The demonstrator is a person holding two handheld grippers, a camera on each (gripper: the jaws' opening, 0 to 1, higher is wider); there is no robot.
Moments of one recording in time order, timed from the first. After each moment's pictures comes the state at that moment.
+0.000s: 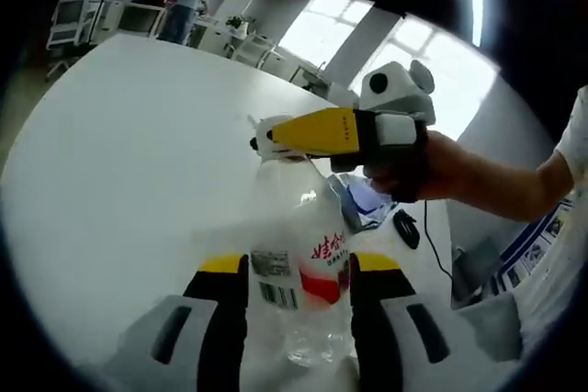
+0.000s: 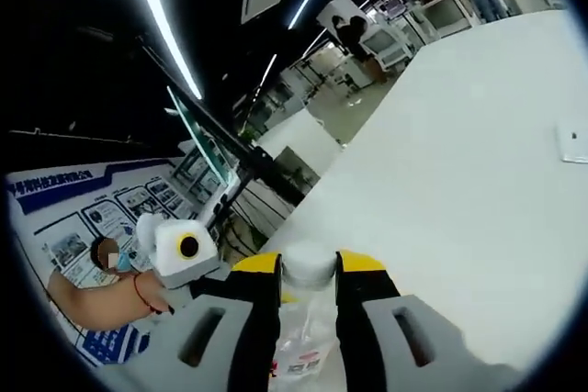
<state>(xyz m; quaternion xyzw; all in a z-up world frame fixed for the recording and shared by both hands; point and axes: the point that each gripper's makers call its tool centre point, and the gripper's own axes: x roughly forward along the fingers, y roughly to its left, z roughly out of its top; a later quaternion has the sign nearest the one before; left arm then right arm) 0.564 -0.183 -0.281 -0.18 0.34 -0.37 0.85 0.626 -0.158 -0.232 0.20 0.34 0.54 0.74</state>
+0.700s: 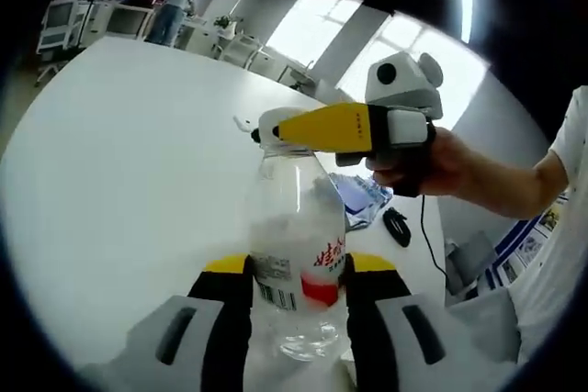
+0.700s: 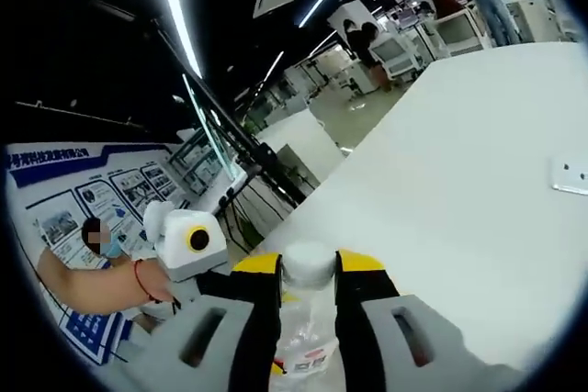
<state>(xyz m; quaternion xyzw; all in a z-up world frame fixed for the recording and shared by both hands) 0.560 -0.195 -0.272 -0.17 0.33 -0.39 0.84 0.616 -0.166 -0.216 0.16 0.32 0.54 0.76</state>
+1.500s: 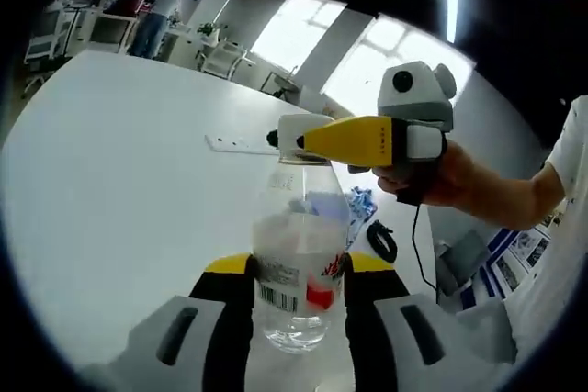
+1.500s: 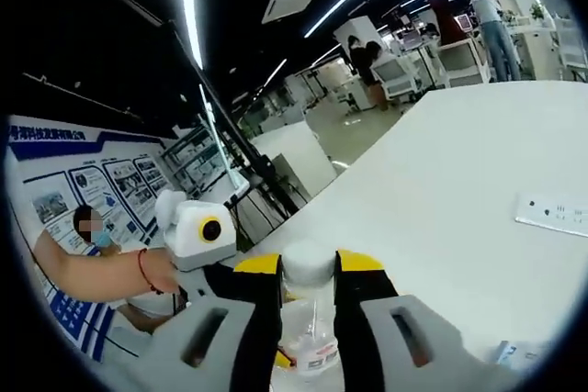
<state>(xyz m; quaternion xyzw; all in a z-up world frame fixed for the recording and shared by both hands) 0.571 -0.236 -0.241 -0.17 0.31 -0.42 0.83 0.608 -0.209 -0.177 0.13 0.28 0.53 0.79</state>
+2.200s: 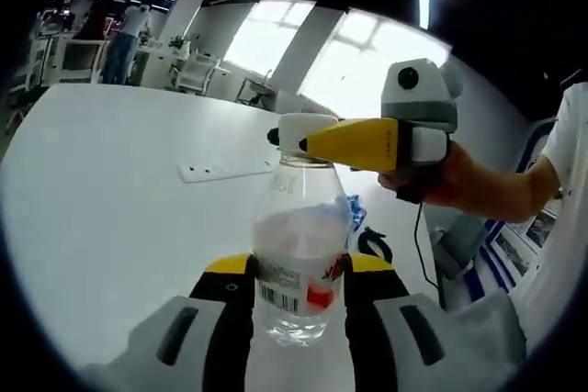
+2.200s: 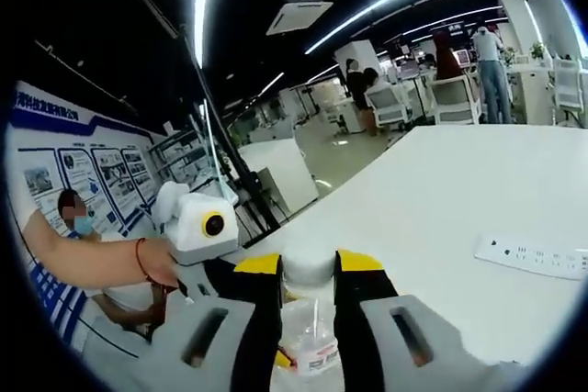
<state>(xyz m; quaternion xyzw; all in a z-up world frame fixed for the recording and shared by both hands) 0.591 -0.264 -0.215 -0.13 0.27 -0.47 0.83 0.621 -0.238 -0.145 0.09 0.22 0.51 0.83</state>
